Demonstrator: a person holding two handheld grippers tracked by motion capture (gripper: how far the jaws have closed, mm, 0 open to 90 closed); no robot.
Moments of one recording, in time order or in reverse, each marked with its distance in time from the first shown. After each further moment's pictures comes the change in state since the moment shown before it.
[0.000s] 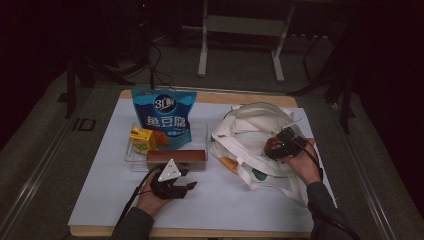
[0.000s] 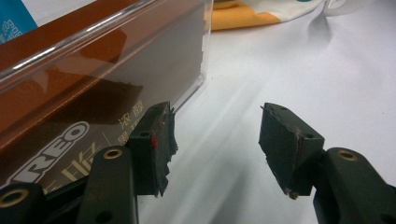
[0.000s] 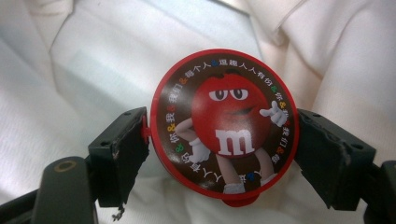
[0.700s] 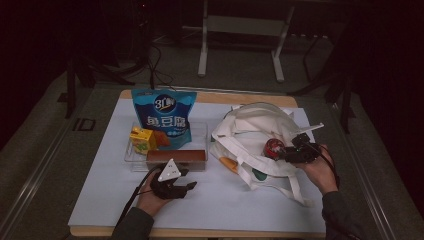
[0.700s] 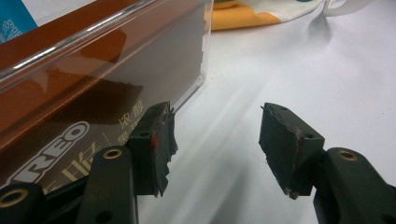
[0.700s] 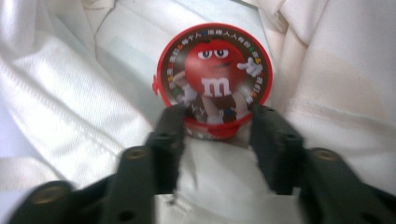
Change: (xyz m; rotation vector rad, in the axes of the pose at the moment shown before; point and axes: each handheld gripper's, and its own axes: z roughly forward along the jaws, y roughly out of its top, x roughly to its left) left arm 0.000 0.000 0.000 0.001 0.000 -0.001; right arm -0.020 -0.030 -0.031 -0.077 0.123 -0.006
